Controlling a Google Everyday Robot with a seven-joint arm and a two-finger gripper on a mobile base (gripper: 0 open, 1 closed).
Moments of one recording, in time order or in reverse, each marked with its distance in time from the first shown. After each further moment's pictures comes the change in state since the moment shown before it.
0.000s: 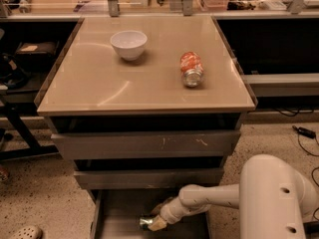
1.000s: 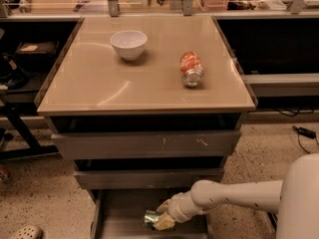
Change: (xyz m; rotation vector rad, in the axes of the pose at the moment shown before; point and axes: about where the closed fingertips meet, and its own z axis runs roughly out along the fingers) arm -0.045 0.039 -0.104 0.053 -0.018 0.030
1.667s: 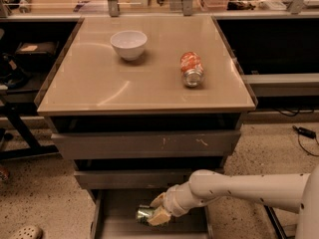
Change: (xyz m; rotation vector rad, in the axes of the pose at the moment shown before) arm -0.056 0.021 -0.040 -0.039 -0.030 -0.023
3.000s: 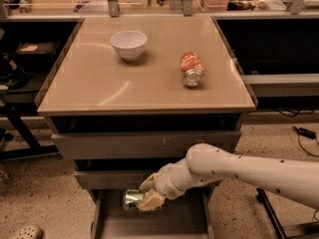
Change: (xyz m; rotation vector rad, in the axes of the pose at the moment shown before) arm -0.119 0.031 -0.084 -0.014 -0.033 -0.145
